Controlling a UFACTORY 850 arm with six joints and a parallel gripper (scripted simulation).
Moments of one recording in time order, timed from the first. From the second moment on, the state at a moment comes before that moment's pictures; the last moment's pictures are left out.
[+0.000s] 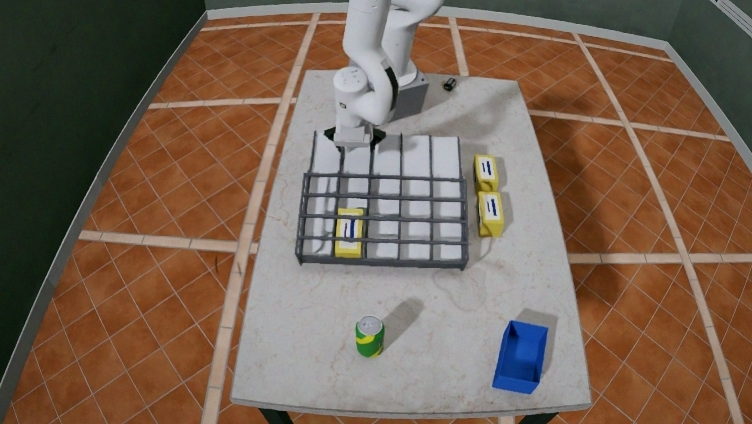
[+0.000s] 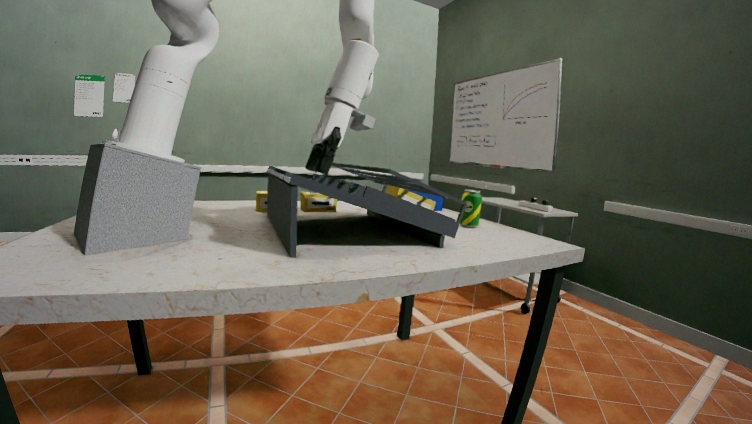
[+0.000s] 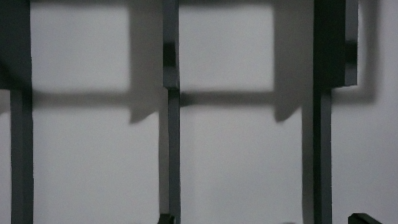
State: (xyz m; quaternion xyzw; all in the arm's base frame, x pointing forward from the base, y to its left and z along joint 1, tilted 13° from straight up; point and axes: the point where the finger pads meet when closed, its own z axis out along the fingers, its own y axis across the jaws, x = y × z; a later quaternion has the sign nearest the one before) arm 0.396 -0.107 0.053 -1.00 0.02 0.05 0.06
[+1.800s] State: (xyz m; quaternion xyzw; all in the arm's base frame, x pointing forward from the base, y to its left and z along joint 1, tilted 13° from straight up) arm 0.398 -0.110 0.080 -1.00 0.02 0.05 0.06
